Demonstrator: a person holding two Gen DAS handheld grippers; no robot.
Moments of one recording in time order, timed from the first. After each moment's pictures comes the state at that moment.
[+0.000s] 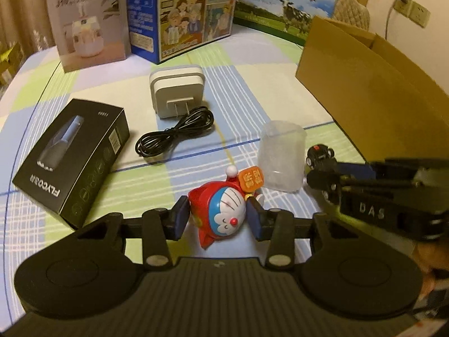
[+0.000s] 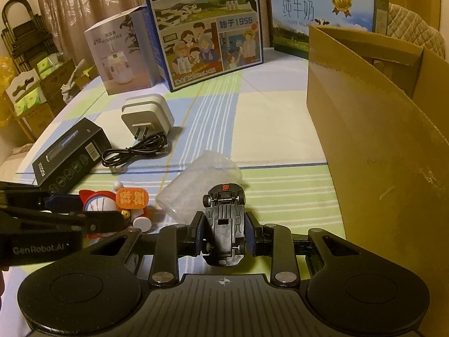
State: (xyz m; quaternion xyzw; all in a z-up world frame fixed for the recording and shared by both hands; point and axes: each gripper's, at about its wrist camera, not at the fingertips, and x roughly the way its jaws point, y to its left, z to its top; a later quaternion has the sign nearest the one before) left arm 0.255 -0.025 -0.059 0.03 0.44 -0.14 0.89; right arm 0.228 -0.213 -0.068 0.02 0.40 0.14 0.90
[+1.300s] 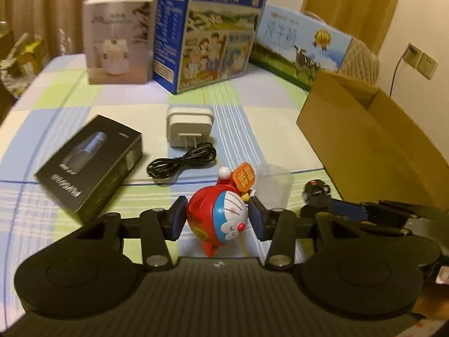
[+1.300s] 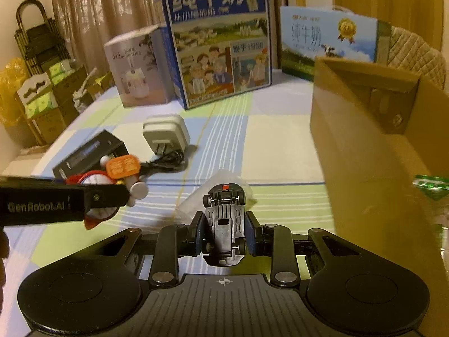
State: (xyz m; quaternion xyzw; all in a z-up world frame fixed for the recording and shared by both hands) left arm 0.226 -0.019 -0.015 -0.05 0.38 -0.09 0.92; right arm 0.203 -0.211 -0.035 0.01 0.37 0.15 0.92
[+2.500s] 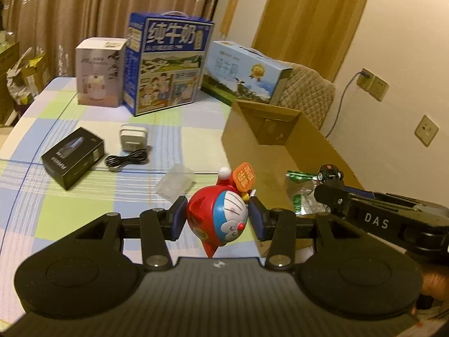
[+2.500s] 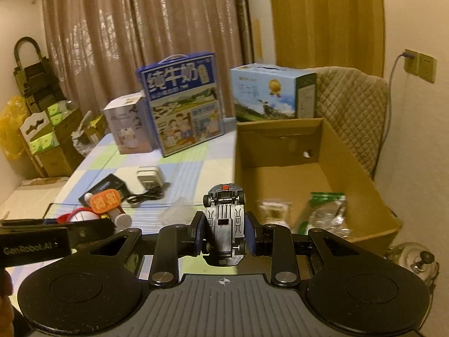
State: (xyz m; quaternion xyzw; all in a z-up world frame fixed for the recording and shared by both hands) left arm 0.088 -0.116 0.093 -0.09 0.34 -0.12 0.93; right arm 0.080 -0.326 0.098 0.03 0.31 0.11 0.94
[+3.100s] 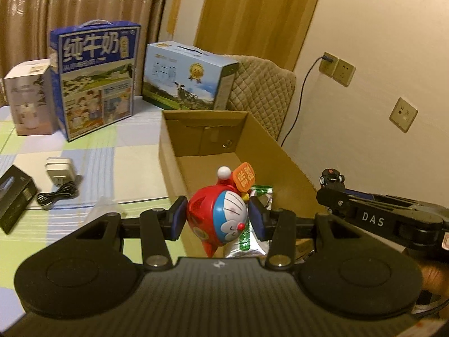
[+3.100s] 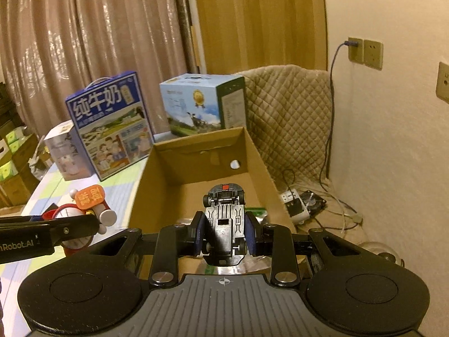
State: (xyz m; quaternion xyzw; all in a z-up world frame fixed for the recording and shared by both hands) left arm 0.152 -0.224 0.098 -0.05 0.34 -0.19 0.92; right arm 0.116 -0.433 0.105 0.06 0.31 0.03 0.95
